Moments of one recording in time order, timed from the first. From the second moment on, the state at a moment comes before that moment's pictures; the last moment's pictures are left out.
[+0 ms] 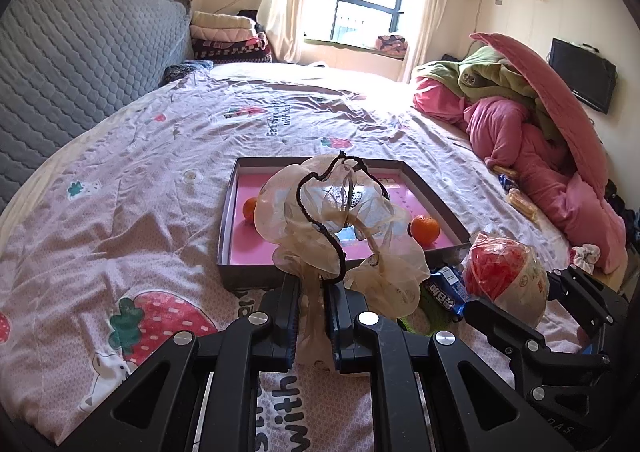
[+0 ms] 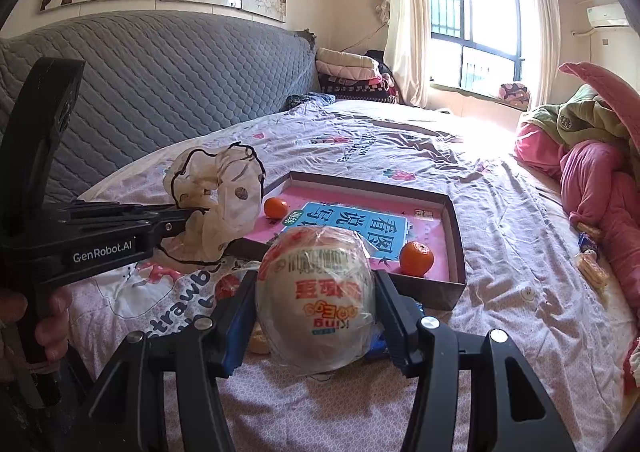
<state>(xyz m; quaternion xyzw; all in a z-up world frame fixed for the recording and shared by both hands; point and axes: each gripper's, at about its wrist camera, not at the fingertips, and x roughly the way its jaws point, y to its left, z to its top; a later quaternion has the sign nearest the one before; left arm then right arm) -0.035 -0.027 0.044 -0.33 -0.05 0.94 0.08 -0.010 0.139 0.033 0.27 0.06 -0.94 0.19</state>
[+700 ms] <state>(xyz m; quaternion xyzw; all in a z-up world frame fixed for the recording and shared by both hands) -0.074 -0.026 0.046 -0.33 -0.05 0.94 0.08 -0.047 0.152 0.046 0.26 0.06 -0.95 0.17</state>
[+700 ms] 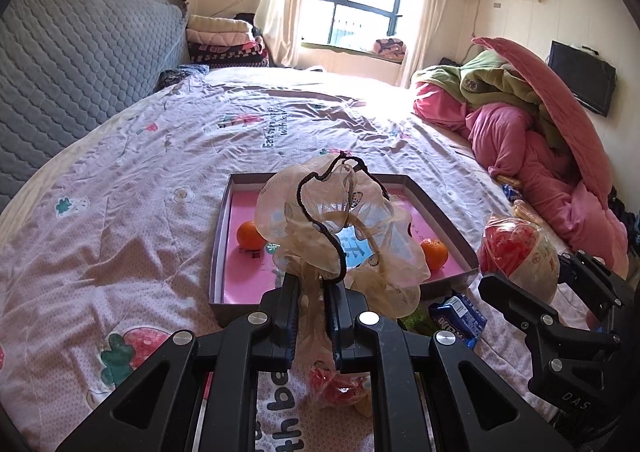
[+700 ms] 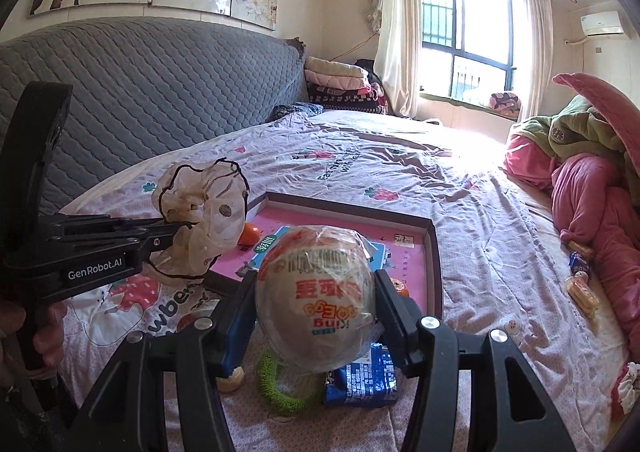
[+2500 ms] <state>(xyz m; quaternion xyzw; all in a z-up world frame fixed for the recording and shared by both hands) -0.167 -0.058 0.041 -0.33 -0.06 0.94 0.07 -0.148 0.145 0.074 0.22 0.07 -0.96 0.14</state>
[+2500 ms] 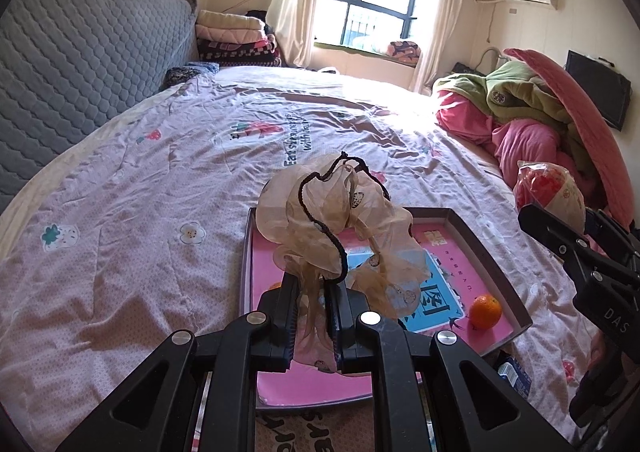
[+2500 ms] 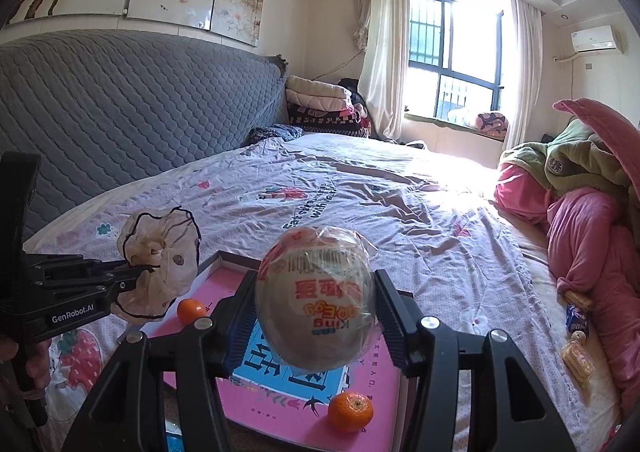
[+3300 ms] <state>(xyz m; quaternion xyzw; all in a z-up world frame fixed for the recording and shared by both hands) -0.178 -0.040 -0.007 -0.40 -0.04 0.91 0.08 -0.165 0.130 0.003 0.32 0.09 -0.93 0.16</state>
